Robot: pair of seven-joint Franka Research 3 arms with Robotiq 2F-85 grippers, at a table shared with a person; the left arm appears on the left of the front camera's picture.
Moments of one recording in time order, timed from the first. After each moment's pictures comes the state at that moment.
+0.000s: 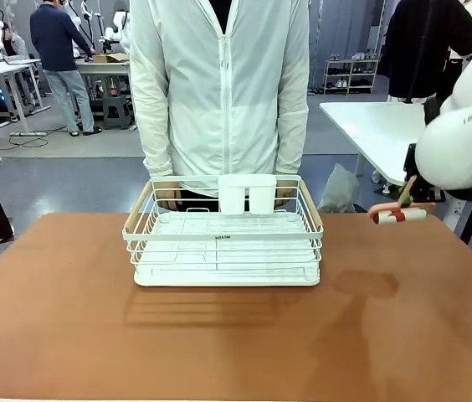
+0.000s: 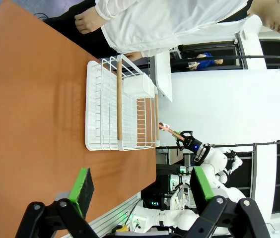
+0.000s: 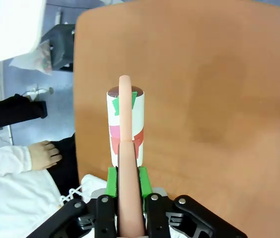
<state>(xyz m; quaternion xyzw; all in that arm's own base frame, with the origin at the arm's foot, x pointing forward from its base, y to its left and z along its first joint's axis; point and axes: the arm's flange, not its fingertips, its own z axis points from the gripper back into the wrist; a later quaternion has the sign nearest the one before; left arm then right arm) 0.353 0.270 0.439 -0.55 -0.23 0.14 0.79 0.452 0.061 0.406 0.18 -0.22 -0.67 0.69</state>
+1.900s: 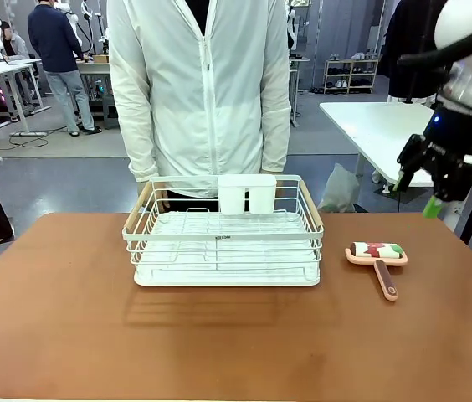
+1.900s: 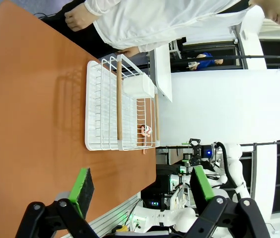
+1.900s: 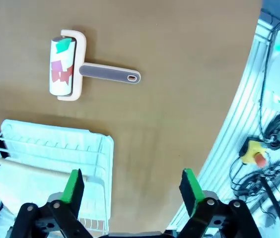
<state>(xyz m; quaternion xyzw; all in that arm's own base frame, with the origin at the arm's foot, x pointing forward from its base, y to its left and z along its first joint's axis) 0.353 0.270 0.439 -0.55 -0.23 0.14 0.79 0.433 0.073 0.480 0.08 0.06 -0.66 0.74</state>
